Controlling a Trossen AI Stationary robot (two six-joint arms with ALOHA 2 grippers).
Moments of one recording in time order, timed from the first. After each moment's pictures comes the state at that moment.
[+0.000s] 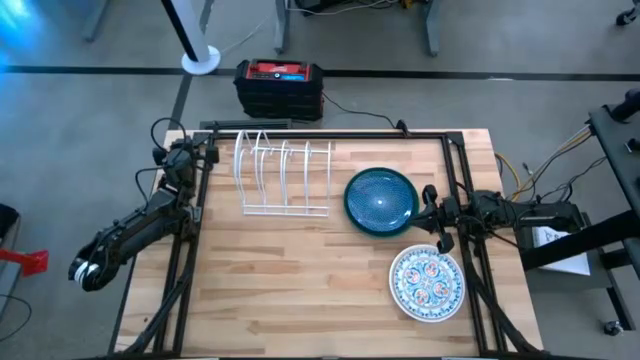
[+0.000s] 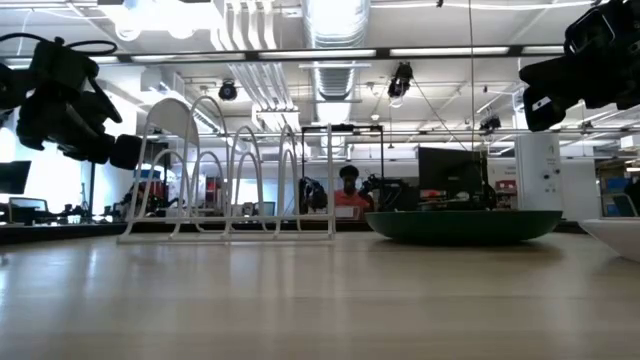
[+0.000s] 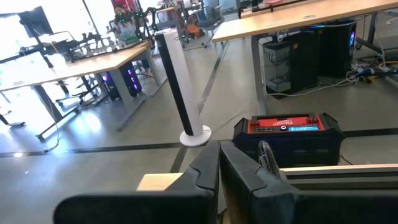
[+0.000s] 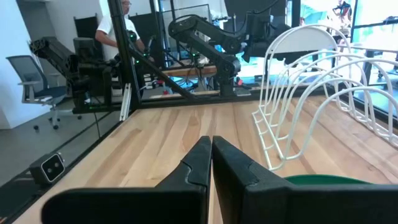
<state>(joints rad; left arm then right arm) 1.12 0.60 0.07 0.38 -0.65 0.12 0.04 0.02 0.01 0.02 -0.11 0.10</state>
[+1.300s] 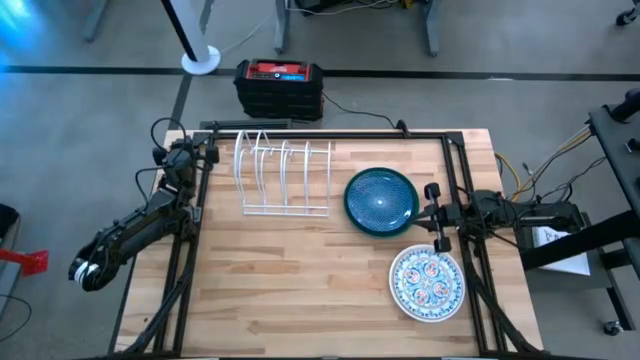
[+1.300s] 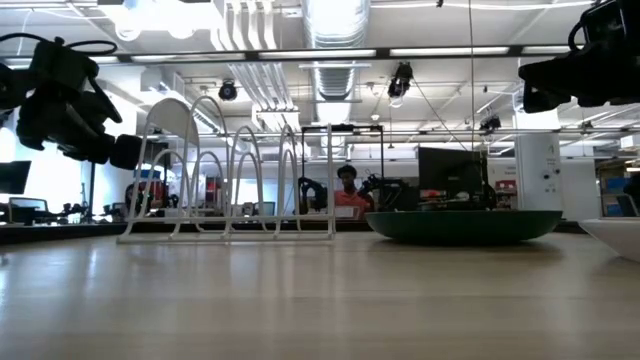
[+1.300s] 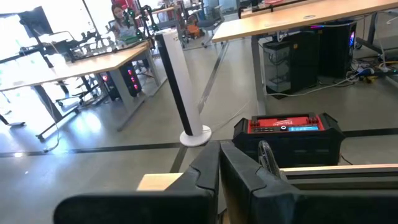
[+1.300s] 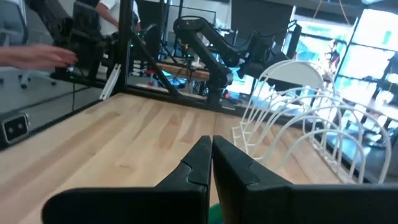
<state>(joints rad) 1.12 0.60 0.07 0.38 -0.65 0.12 0.04 0.02 0.01 0.03 -0.10 -0.18</state>
